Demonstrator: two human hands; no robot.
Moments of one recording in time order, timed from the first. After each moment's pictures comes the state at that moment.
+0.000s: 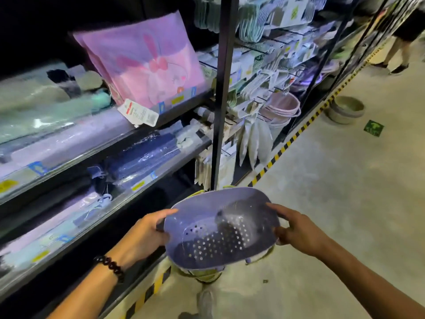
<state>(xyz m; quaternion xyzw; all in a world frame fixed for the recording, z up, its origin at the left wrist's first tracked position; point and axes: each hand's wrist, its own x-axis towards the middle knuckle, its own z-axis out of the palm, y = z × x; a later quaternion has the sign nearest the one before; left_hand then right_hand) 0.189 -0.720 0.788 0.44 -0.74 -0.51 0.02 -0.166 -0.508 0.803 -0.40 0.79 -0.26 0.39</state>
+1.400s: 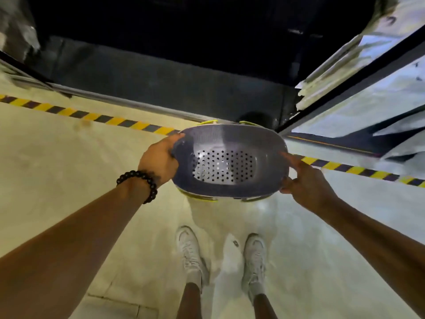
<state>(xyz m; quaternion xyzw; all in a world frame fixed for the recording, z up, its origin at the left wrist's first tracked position) 0.094 -0.601 0.340 0.81 -0.40 -0.40 0.14 -0.242 -0.705 0.366 -0.69 0.58 0.07 0.42</state>
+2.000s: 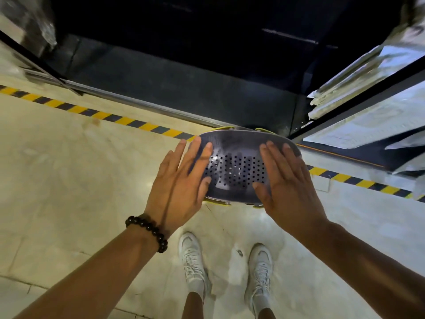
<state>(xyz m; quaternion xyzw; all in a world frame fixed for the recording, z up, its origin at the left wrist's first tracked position) 0.060 -0.535 0.346 0.76 -0.64 -0.11 0.03 -0.180 -0.651 0.367 -0.89 0.43 0.04 0.15</state>
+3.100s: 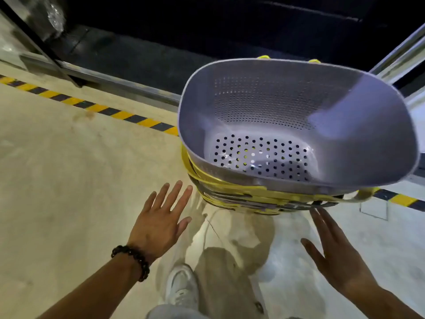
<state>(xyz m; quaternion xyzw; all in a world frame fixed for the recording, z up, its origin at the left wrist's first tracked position) 0.068 -0.412 0.024 0.78 -0.61 -0.11 -0.04 -0.318 -0.589 0.067 -0.81 0.52 0.13 0.26</state>
